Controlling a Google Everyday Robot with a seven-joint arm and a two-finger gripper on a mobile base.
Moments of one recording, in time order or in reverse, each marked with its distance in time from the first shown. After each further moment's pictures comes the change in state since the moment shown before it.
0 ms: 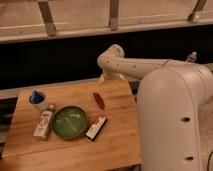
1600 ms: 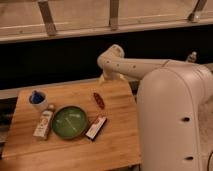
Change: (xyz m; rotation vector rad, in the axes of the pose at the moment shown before) arm 0.001 0.000 0.000 0.000 0.001 0.000
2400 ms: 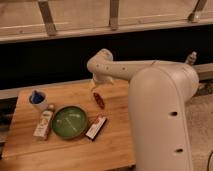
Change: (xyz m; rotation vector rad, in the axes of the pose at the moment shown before) arm 0.015 0.071 0.022 -0.066 0.046 -0.133
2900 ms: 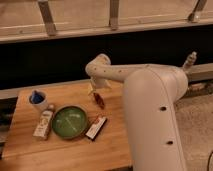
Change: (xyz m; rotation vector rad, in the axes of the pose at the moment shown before) arm 0.012 0.018 0.035 -0.042 0.063 -0.022
